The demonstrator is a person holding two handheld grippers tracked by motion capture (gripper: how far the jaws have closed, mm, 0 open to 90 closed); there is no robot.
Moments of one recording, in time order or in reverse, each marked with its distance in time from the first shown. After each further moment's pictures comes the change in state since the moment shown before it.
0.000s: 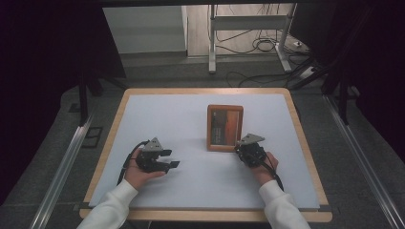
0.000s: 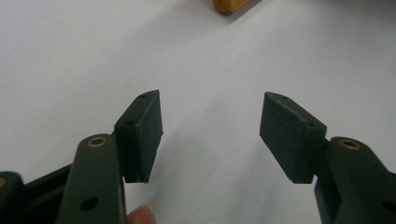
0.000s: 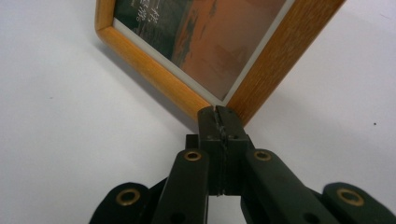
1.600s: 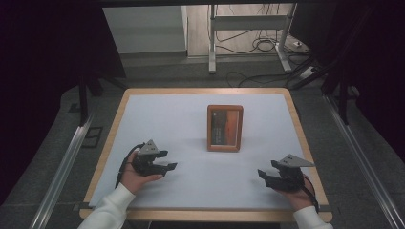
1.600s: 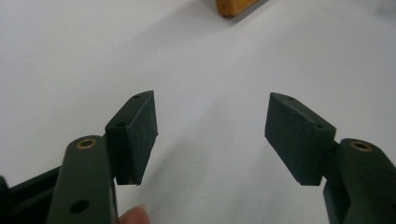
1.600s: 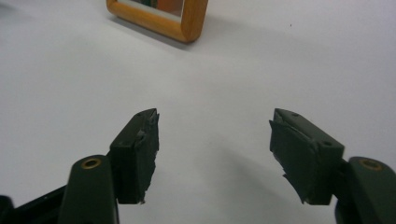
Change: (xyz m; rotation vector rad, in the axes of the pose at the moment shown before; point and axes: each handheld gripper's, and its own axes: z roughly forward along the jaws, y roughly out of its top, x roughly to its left) left arm -0.009 -0.007 -0.014 -0.021 0.041 -0.021; right arm -0.026 -0.081 -0.091 -0.096 0.037 0.173
